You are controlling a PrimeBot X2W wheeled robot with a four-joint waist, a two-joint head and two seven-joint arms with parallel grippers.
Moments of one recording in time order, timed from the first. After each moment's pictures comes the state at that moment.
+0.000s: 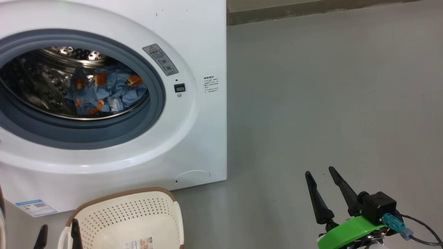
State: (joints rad) left arm 0.16 0.05 0.16 0.09 -0.16 -0.09 -0.25; right arm -0.08 -0.05 0.07 0.24 0.23 0.13 -0.26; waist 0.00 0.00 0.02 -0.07
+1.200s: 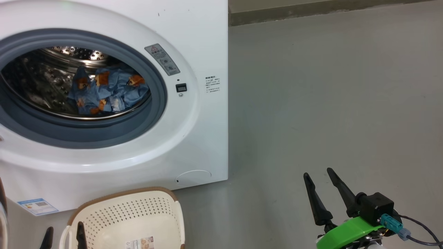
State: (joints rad) left arm 0.18 0.05 0.14 0.09 -0.15 -0.08 -0.25; right arm -0.08 -0.05 0.08 0.25 0.22 0.13 -0.26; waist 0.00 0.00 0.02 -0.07
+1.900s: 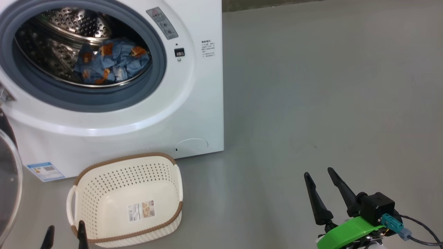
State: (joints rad) left arm 0.18 0.04 0.13 0.08 -0.15 -0.08 -0.25; right arm -0.08 -0.05 0.08 0.24 0.22 0.13 -0.26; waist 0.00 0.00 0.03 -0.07
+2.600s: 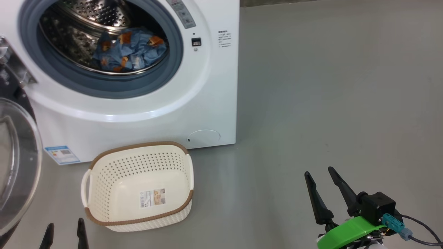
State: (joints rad) left arm 0.17 0.04 0.14 0.08 -0.16 -0.08 -0.25; right arm -0.08 -0.05 0.08 0.24 0.22 0.13 -0.26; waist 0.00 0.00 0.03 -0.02
